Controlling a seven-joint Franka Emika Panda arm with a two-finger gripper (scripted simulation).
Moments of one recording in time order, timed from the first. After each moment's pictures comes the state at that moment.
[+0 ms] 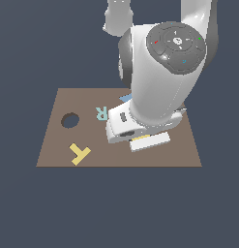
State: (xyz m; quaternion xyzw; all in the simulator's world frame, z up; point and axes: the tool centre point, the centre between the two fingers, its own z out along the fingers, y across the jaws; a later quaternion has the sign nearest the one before) arm 0.056 0.065 0.031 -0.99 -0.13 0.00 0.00
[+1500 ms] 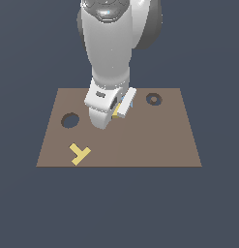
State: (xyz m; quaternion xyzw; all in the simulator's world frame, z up) arm -0.039 -0.019 0.035 -0.84 -0.55 0.00 0.00
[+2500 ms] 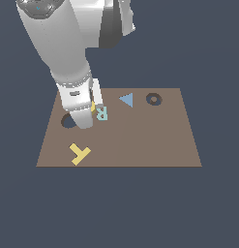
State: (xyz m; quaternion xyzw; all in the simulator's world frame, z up) arm -0.043 -0.112 0.038 -0.62 -0.78 0.00 0.00
